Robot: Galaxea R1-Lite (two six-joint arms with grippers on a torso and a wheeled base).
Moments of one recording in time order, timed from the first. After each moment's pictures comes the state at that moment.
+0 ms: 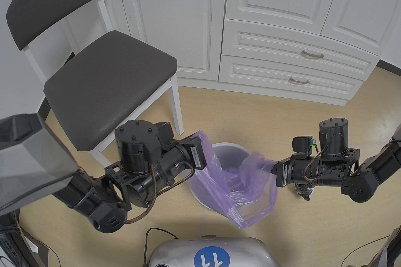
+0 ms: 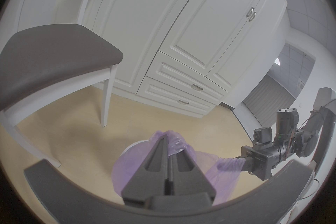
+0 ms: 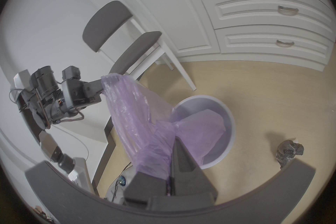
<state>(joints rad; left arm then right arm) -0.70 2.00 -0.72 -1.17 0.12 -0.38 0.45 1.85 -0.60 -0.80 0.32 0.23</state>
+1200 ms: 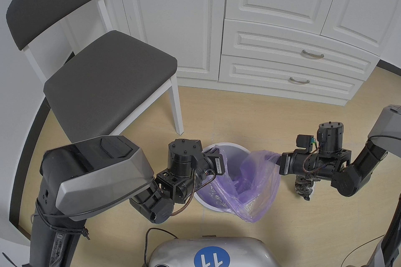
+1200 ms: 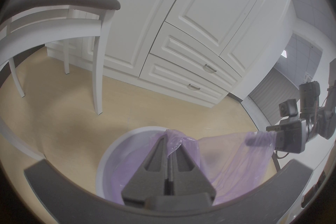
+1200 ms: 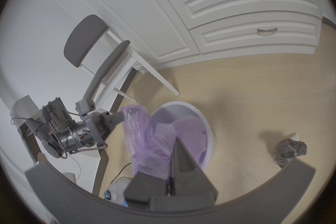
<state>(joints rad) -0.68 2.44 -1.08 -1.18 0.12 -0.37 0.28 2.06 -0.64 -1.01 0.39 0.28</state>
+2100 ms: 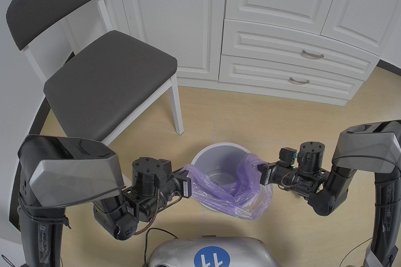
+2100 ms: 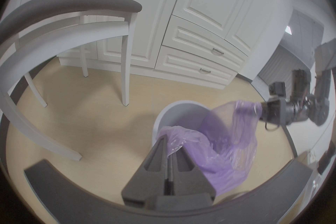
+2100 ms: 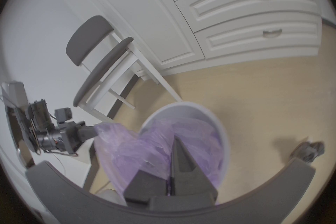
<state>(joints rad) -0.60 2.34 -0.66 -1.37 0.11 -0.22 0.38 2.33 -0.63 -1.43 0.26 0.30</state>
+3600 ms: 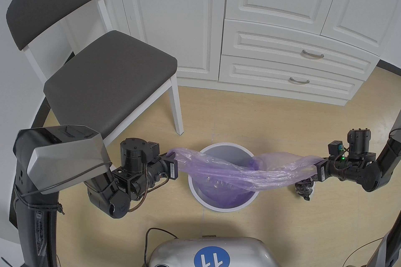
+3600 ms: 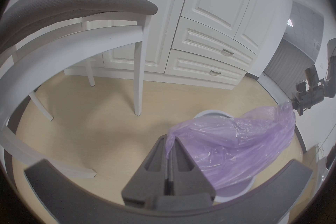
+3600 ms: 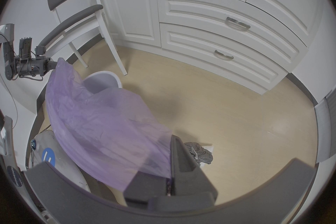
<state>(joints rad) -0.46 2.34 -0.79 -1.25 0.02 -0.12 0.00 2.00 -0.52 -0.93 0.17 -0.30</state>
